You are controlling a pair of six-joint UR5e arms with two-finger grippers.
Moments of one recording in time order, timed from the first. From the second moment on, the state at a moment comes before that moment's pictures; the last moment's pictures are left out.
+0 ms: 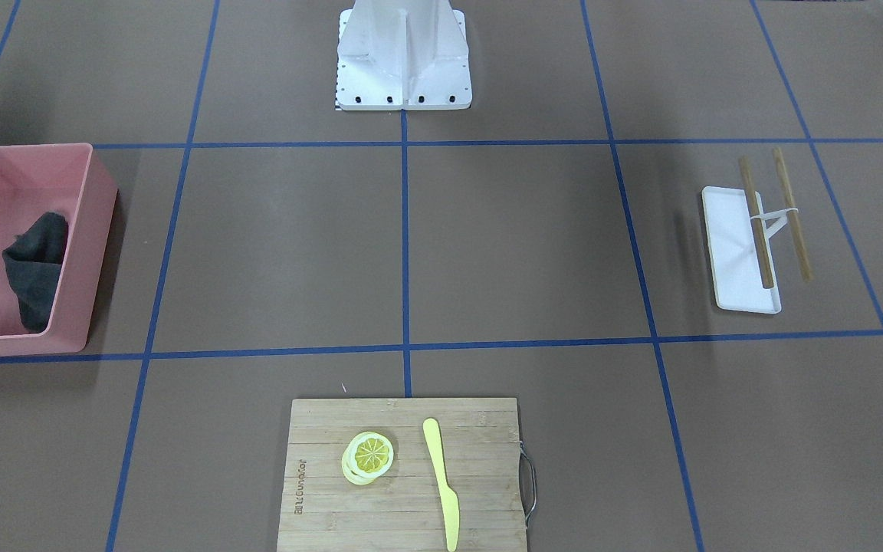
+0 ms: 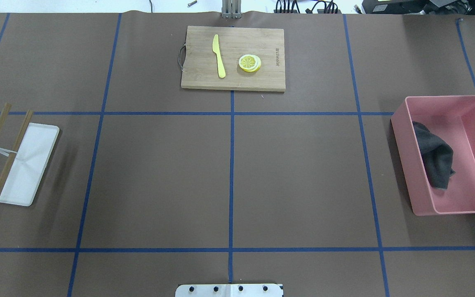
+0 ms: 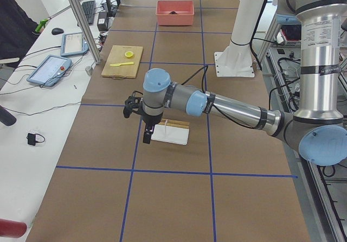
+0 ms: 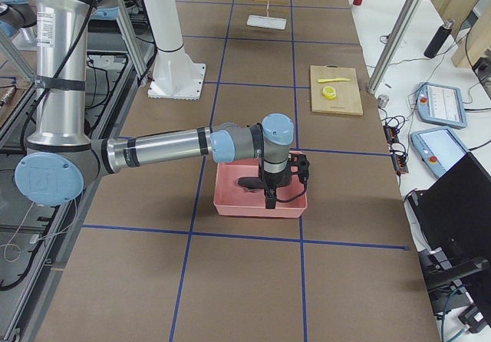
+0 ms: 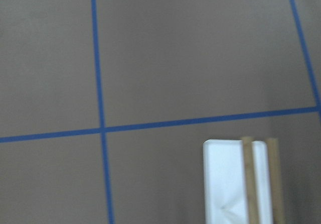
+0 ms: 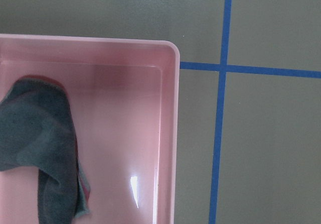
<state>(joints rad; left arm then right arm) -1.55 -1.48 -1.88 -1.58 -2.29 -0.06 1.39 -1.66 1.83 -1.58 2.26 0.20</state>
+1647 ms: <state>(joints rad) -1.67 -1.50 -1.69 -1.47 -2.37 0.01 1.54 -1.63 1.75 -1.70 2.39 0.19</state>
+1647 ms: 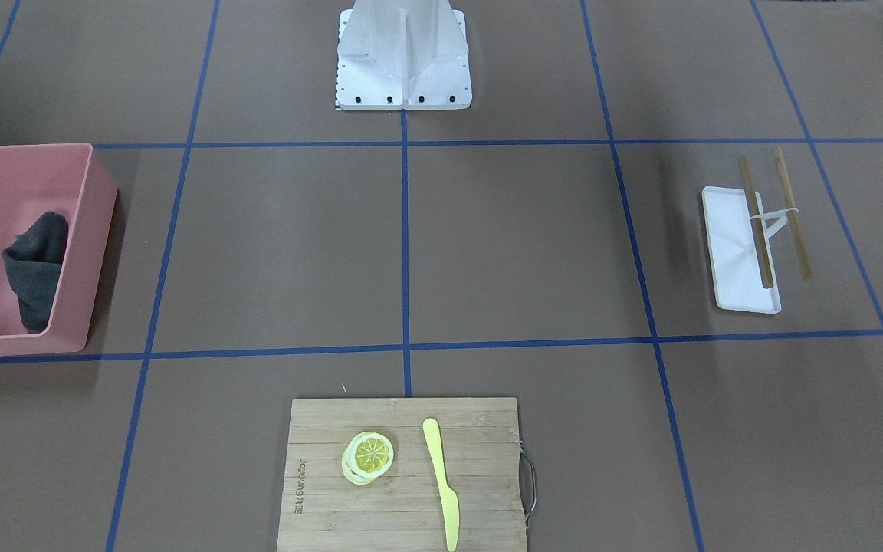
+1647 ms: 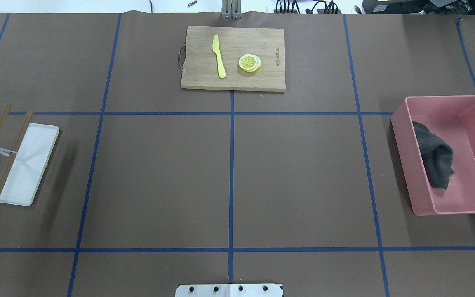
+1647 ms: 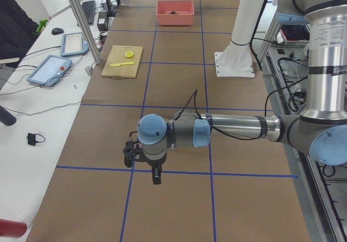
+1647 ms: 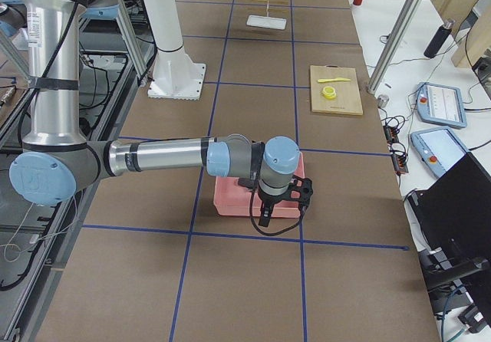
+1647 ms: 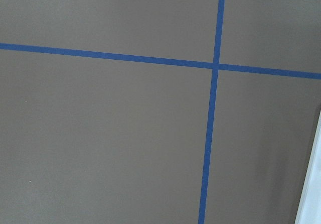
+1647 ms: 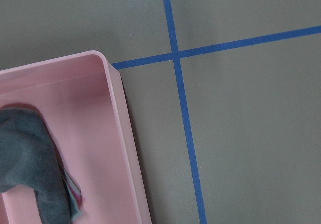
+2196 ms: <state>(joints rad) -1.67 -1.50 -1.68 -1.47 -2.37 0.01 1.54 -1.63 1.75 -1.71 2.39 0.19</state>
